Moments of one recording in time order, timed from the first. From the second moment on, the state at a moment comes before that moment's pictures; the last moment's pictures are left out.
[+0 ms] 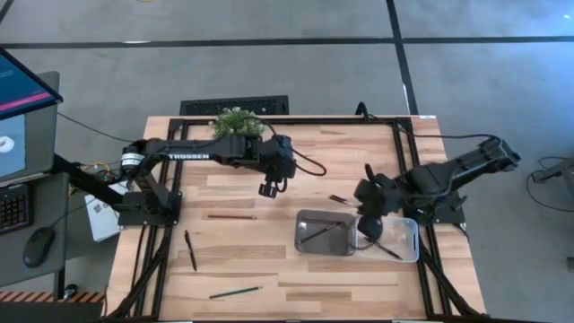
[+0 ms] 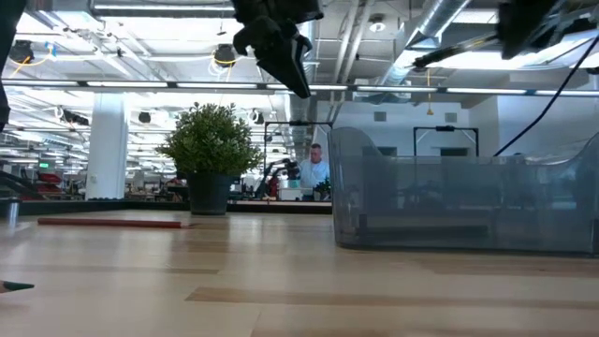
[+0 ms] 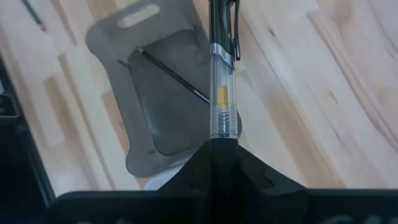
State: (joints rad) left arm 0.12 1.73 1.56 -0.78 -0.11 0.50; right arm 0.41 1.19 1.13 -1.13 0.18 0.82
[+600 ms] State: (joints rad) left arm 0.13 1.73 1.55 -0.82 -0.03 0.45; right arm 0.99 1.18 0.89 -1.22 0.37 1.69
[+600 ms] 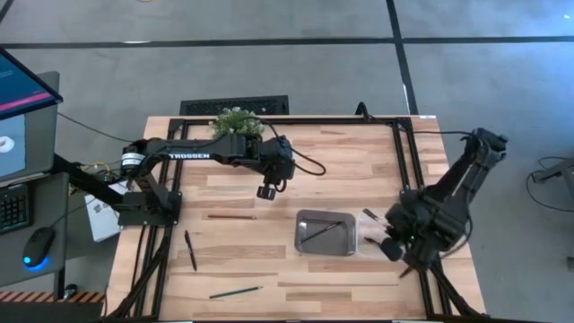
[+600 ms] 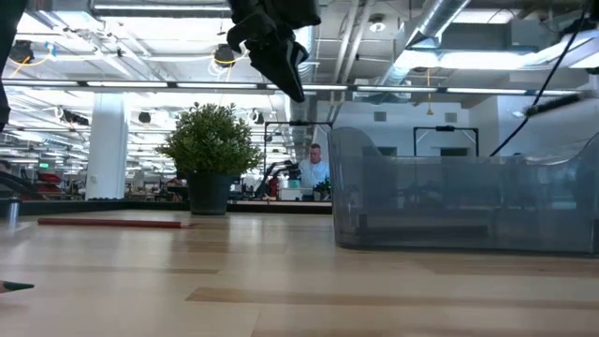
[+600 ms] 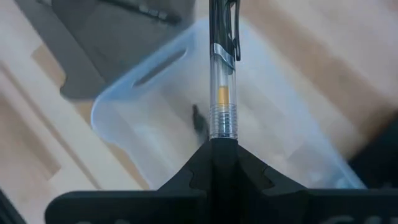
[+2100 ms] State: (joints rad) left arm 0.13 1.73 1.55 -0.80 -0.03 0.38; right arm 1.18 1.18 0.66 -0.98 0.34 1.89
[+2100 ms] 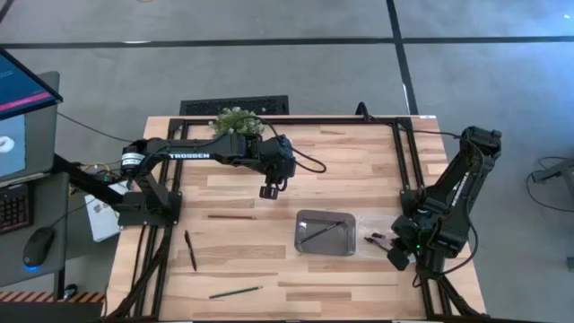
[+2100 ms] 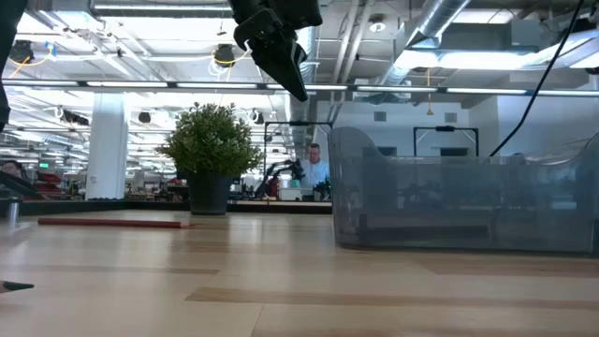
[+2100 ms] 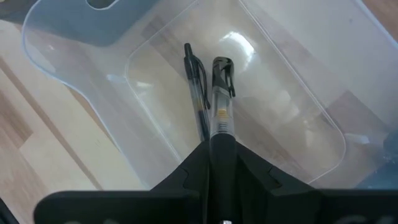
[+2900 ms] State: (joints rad) left arm 0.13 1.73 1.55 -0.86 -0.05 0.40; right arm 1.07 1.17 0.67 -0.99 0.16 1.87
